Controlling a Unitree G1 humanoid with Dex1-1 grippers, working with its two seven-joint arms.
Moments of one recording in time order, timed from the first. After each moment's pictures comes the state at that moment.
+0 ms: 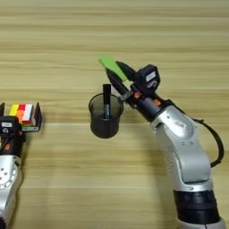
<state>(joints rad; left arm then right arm) -0.02 0.03 0.03 0.42 0.07 -0.57 0.08 -0.17 -0.24 -0.05 -0.31 0.30 0.20 0.51</state>
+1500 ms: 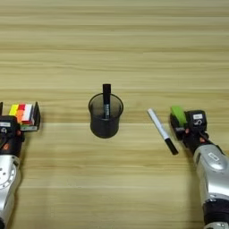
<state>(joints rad) -0.01 0.03 0.04 0.40 0.07 -0.56 0.08 -0.12 -0.35 -0.24 0.43 0.15 -0.09 0.36</state>
